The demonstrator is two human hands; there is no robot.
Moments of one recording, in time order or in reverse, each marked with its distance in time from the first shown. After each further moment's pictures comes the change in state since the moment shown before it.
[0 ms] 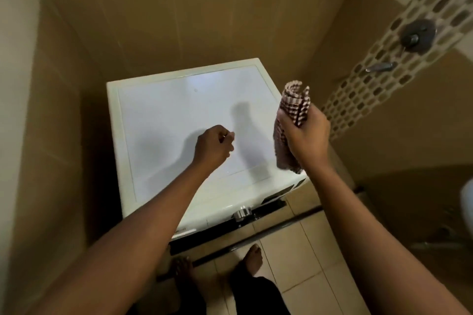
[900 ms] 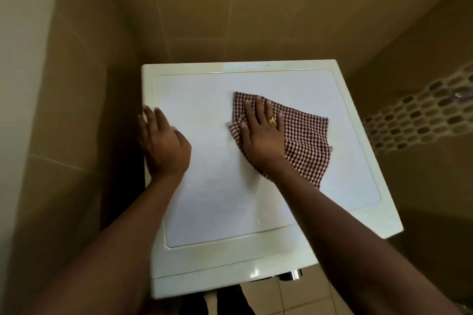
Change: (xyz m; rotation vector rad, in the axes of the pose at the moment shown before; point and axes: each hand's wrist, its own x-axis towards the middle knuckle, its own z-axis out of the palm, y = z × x) left_hand 0.123 -0.154 -0.151 0.701 0.625 -0.158; right_hand 0.055 0.049 0.311 -0.699 -0.671 -0.336
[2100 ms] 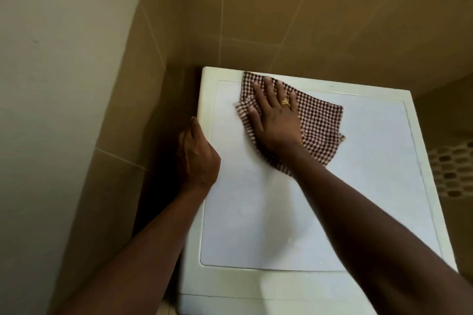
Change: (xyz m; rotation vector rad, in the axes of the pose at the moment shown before) left_hand 0.012 -0.032 0.005 -0.139 0.075 -0.062; right_hand 0.101 -0.081 0.004 -0.087 0.026 -0.266
